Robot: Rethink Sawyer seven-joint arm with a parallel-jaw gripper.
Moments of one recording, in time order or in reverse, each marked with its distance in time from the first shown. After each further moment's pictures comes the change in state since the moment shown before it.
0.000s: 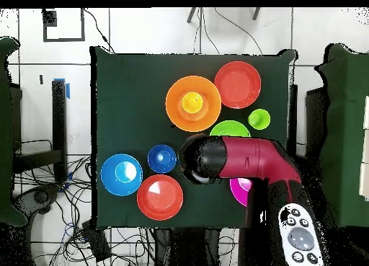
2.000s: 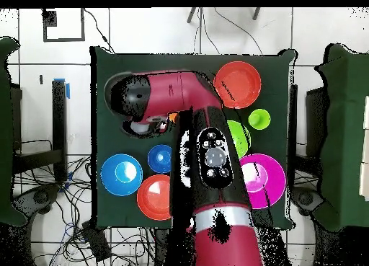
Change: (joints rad) arm 0.261 0.218 0.047 -0.385 0.133 0.260 -0.073
